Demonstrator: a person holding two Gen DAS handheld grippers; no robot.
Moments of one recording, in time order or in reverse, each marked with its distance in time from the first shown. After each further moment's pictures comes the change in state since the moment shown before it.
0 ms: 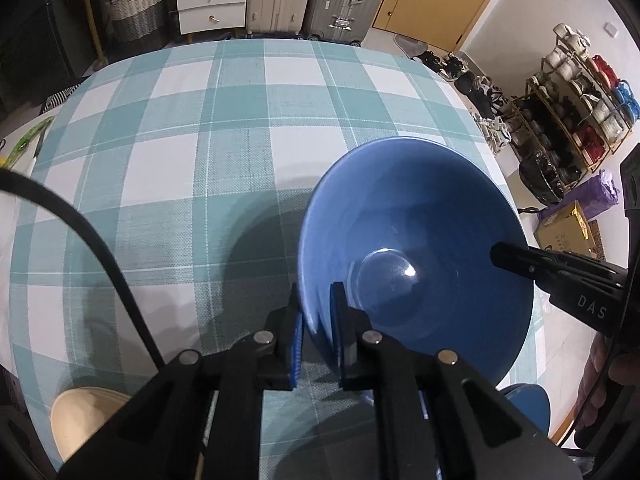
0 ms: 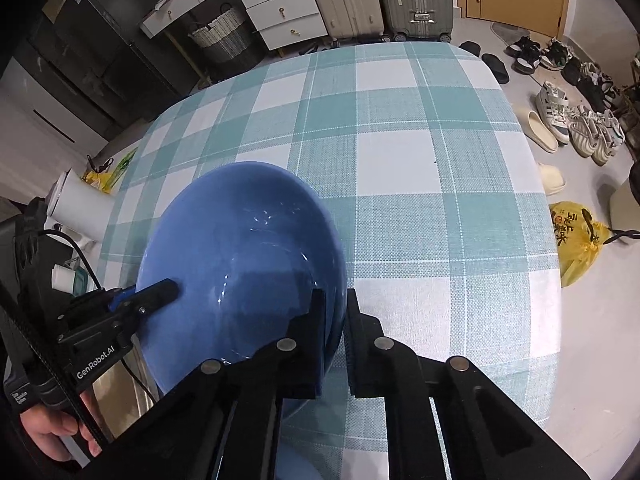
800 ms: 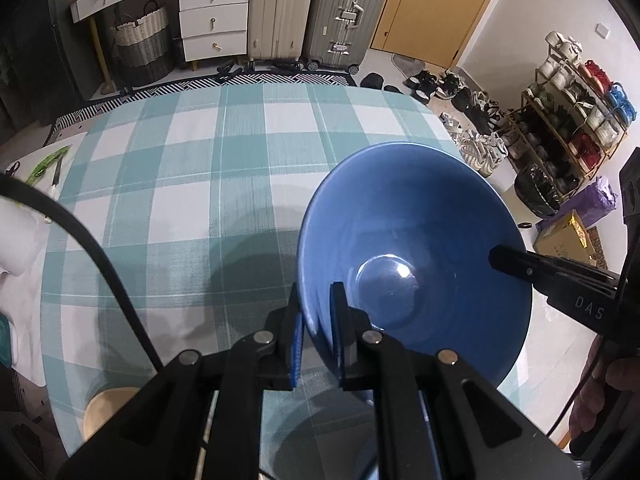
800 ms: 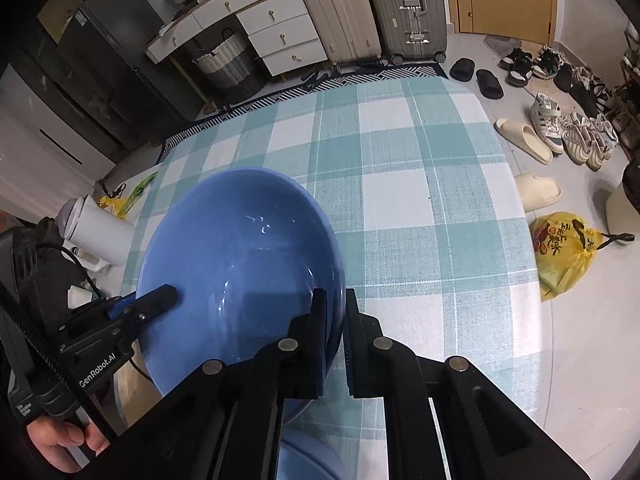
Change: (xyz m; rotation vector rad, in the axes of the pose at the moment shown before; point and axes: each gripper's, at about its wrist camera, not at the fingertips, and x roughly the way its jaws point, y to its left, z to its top) left arm -0.057 -0.014 0.017 0.018 -0.073 0.021; right arm -0.057 0.011 0.010 0.024 -0.085 0.023
